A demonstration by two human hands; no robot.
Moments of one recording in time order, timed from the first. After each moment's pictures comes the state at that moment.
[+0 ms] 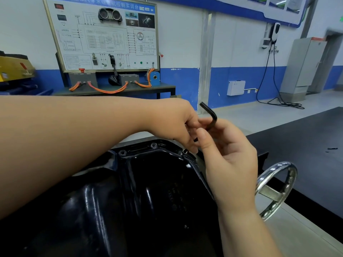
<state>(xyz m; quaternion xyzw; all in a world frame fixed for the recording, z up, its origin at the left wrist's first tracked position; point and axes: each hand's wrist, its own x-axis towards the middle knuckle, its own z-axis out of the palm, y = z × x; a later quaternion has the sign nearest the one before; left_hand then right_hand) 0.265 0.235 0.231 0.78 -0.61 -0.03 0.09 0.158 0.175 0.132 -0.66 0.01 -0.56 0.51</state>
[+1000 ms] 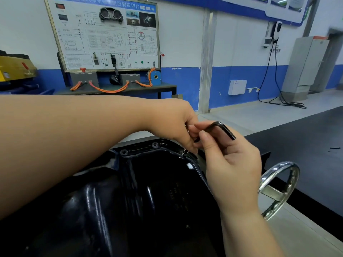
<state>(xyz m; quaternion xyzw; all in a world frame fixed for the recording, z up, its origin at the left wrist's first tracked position) 0.268 0.235 0.230 0.78 -0.62 -0.05 0.08 0.160 0.173 0.128 -0.67 -0.01 -0.57 0.48</state>
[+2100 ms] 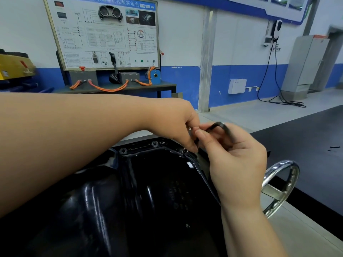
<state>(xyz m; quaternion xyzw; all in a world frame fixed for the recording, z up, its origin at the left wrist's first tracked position) 0.267 0.236 0.230 0.78 -0.62 -0.05 0.06 0.159 0.170 0.130 -0.63 0.03 -0.57 0.52</state>
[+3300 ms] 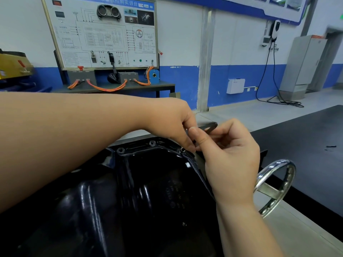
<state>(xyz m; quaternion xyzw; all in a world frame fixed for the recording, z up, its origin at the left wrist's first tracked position) 0.265 0.236 0.232 0.78 -0.62 -0.06 0.07 0.160 0.172 0.133 -0.63 0.05 -0.59 0.51</state>
